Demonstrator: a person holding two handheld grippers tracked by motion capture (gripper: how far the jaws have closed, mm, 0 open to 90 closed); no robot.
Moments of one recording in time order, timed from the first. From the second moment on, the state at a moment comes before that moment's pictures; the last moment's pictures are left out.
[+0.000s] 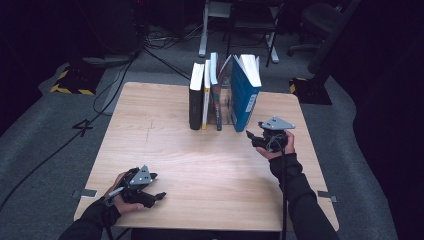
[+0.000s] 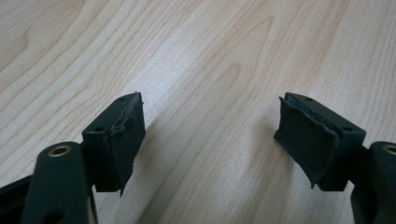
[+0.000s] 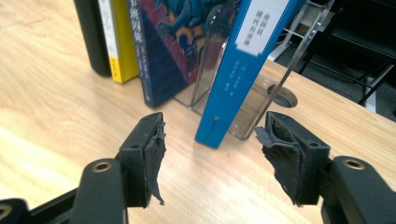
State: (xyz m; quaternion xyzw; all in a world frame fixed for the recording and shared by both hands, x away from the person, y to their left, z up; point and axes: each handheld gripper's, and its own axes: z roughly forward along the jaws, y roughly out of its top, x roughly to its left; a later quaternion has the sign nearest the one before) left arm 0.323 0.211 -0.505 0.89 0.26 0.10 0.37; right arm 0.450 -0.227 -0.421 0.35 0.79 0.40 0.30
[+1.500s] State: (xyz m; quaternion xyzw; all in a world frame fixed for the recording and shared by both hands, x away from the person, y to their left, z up) left arm 0.323 0.211 -0.505 0.89 0.26 0.10 0.37; right arm 0.372 -0.283 -0.442 0.30 0.85 0.36 0.25
